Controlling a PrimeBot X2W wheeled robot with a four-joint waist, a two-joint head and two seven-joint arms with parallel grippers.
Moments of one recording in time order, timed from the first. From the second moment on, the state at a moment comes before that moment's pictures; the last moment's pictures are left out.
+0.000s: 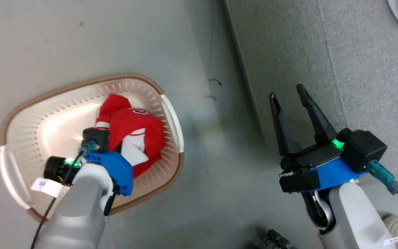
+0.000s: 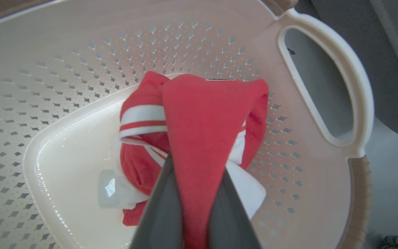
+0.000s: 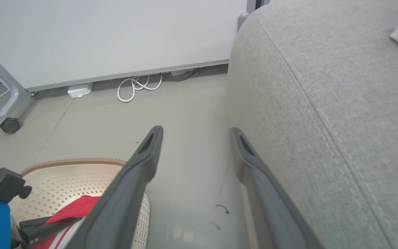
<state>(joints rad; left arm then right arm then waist) -0.74 0.12 -0.49 1.22 -0.37 -0.11 -0.22 -0.35 -0.05 0.19 0.14 0.23 0.13 -0.26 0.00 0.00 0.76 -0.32</state>
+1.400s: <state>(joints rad) -0.59 0.12 -0.73 0.66 -0.54 -0.13 -0.23 -0.12 -0.05 0.14 0.22 0.16 0.13 -0.16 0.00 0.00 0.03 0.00</state>
